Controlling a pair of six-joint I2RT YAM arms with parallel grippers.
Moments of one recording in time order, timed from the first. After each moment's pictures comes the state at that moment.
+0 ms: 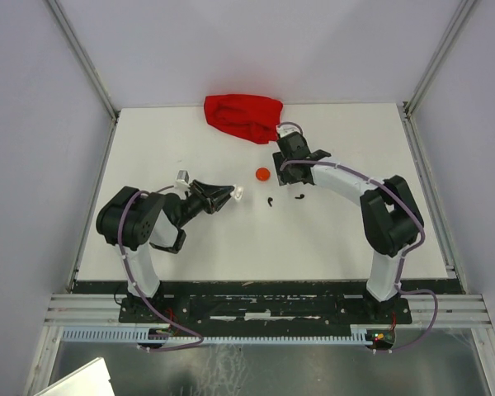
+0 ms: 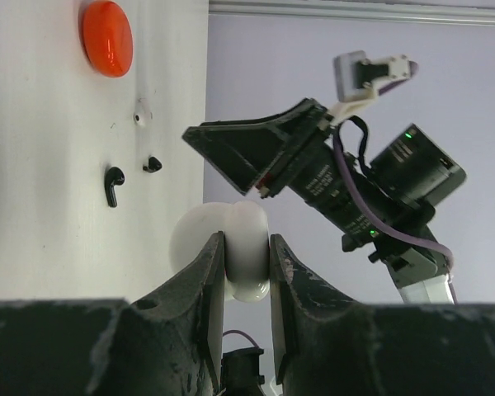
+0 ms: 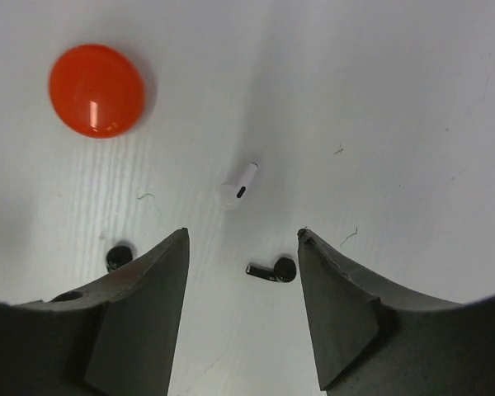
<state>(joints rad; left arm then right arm) -0.26 1.89 0.36 1.53 0.53 -1.56 0.56 1.86 1.35 -0.39 0.28 0.21</state>
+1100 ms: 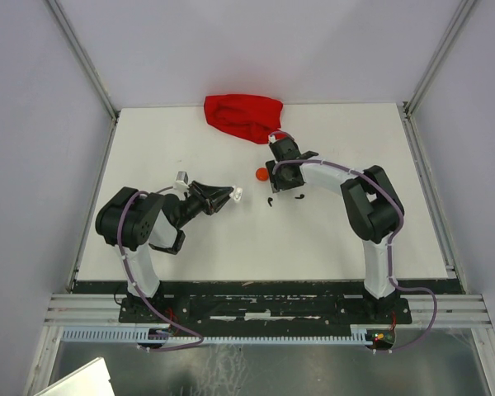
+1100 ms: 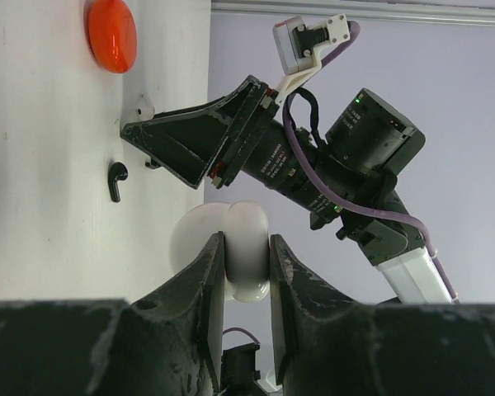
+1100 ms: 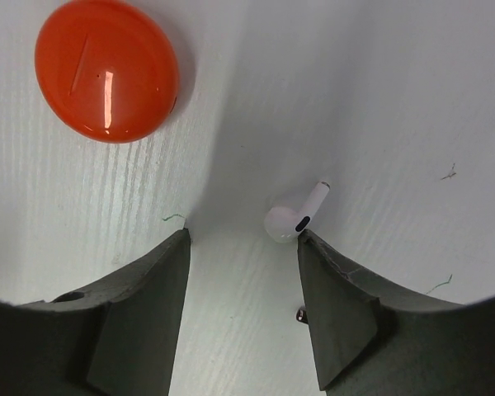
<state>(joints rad) -0.25 1.88 0.35 1.53 0.54 -1.57 0.55 2.05 1.43 -0.42 0.14 0.23</state>
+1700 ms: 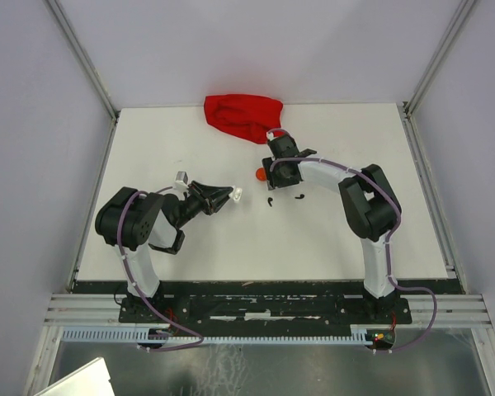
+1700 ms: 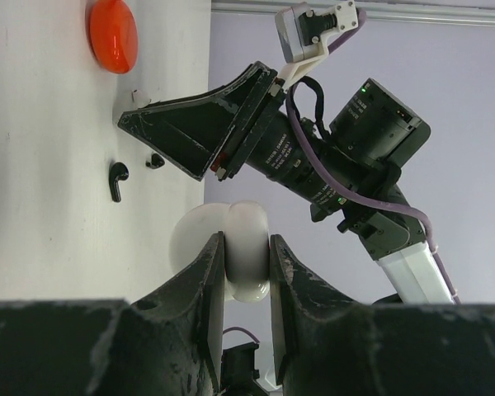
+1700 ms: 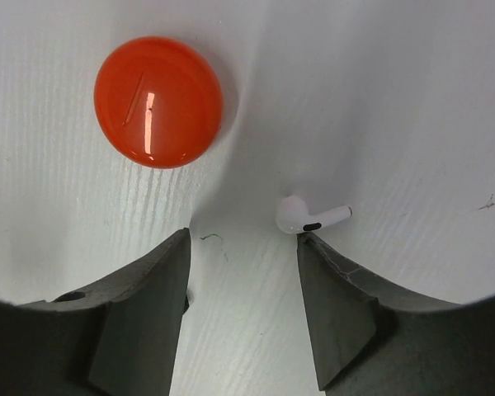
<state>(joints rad) -0.25 1.88 0.34 1.53 0.55 -1.57 0.55 2.08 1.48 -0.40 0.08 0.27</state>
